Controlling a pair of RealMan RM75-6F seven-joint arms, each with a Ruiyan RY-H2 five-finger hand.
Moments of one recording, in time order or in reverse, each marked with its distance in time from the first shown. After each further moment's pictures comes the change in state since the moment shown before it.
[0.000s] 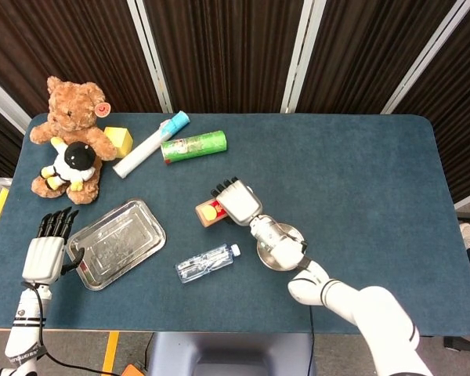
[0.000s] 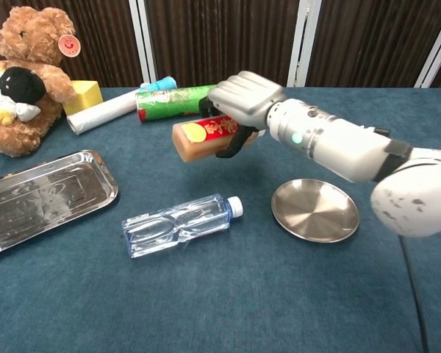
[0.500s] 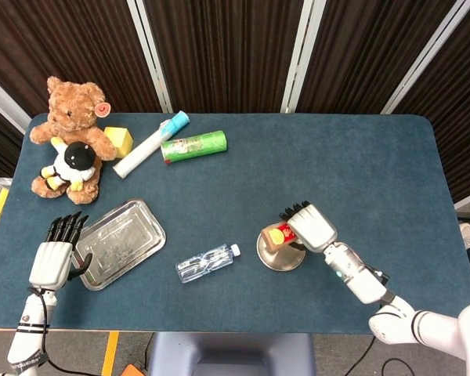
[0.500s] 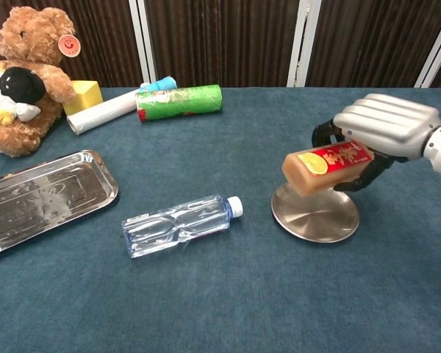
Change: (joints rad) left arm 0.007 0.006 0.031 -0.041 0.048 0.022 0.016; right arm -0.340 0.415 -0.217 -0.472 -0.066 0.167 -0.038
